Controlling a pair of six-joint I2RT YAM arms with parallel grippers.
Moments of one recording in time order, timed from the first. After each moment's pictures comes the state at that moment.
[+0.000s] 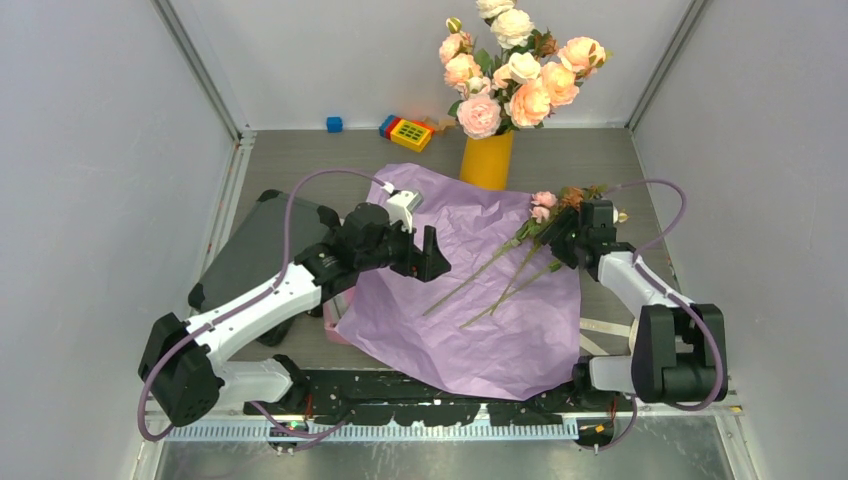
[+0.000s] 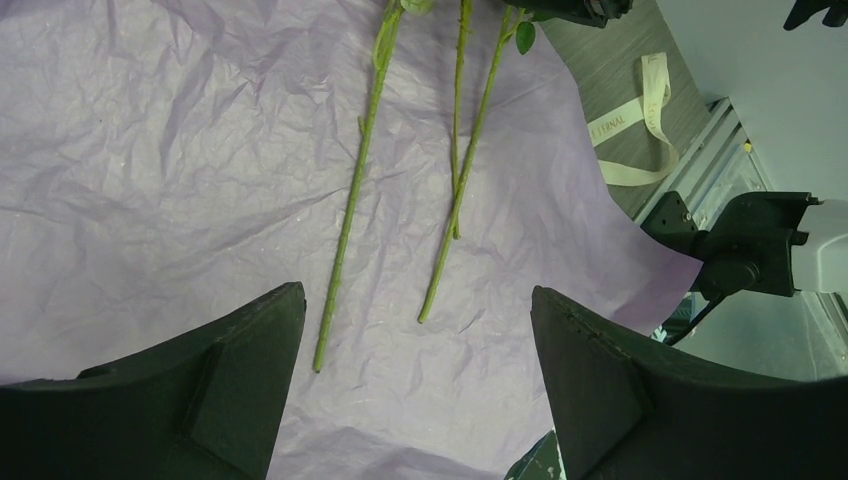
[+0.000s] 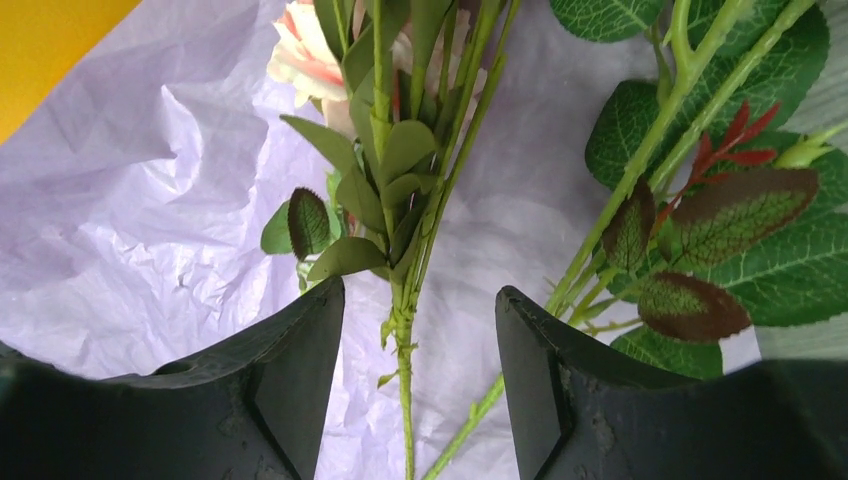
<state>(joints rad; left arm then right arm) -0.77 1.22 0.90 -0.17 0.22 -0.45 0.00 1.28 0.65 -0.16 -0.08 0.71</state>
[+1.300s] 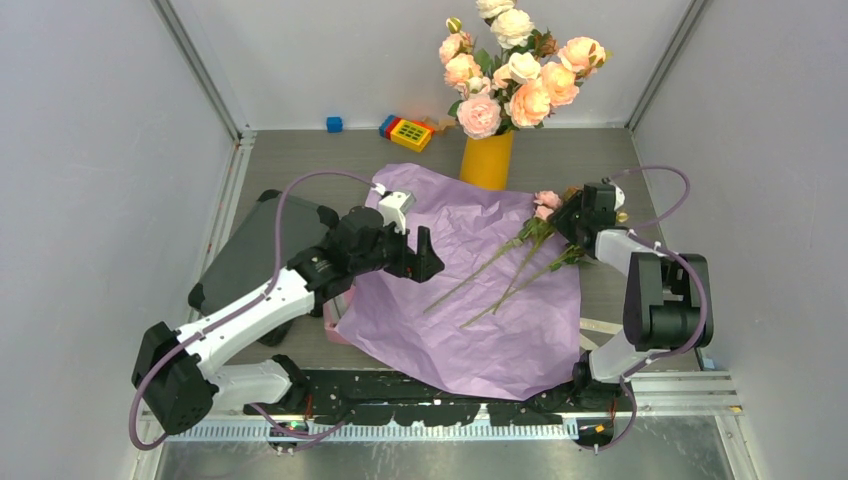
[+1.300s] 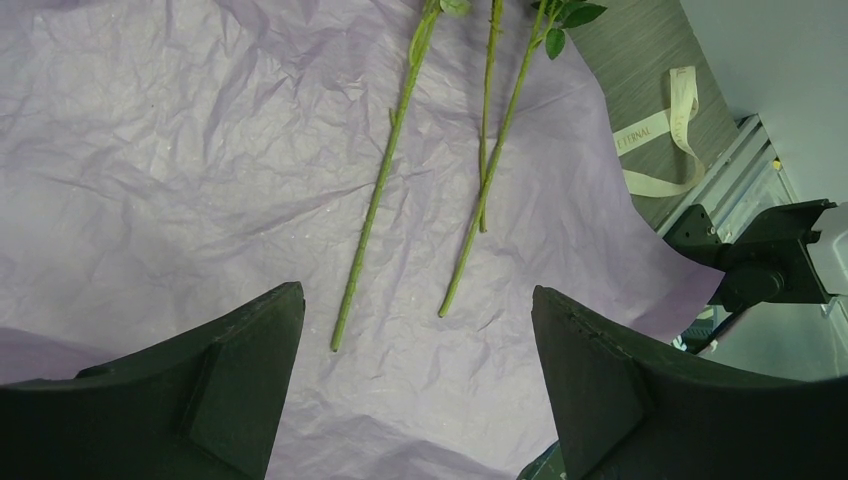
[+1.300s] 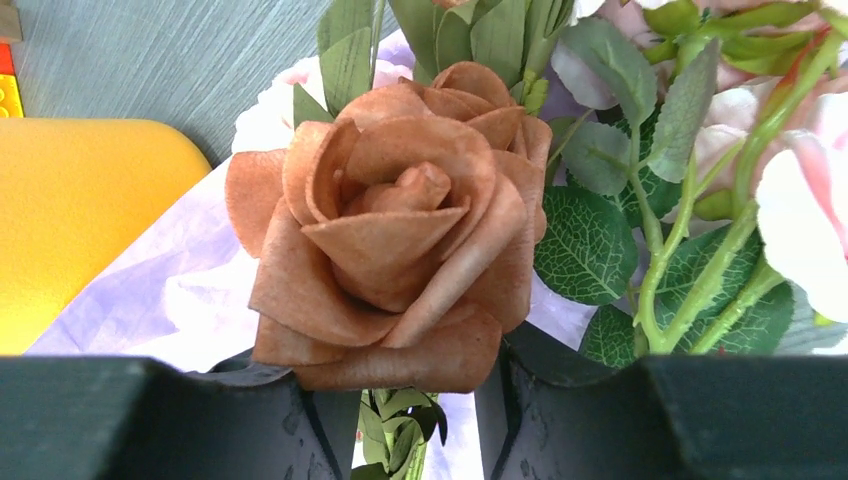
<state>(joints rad) -0.77 1.17 0.88 -0.20 0.16 -0.45 -0.07 1.58 0.77 0.10 -0.03 0.71</state>
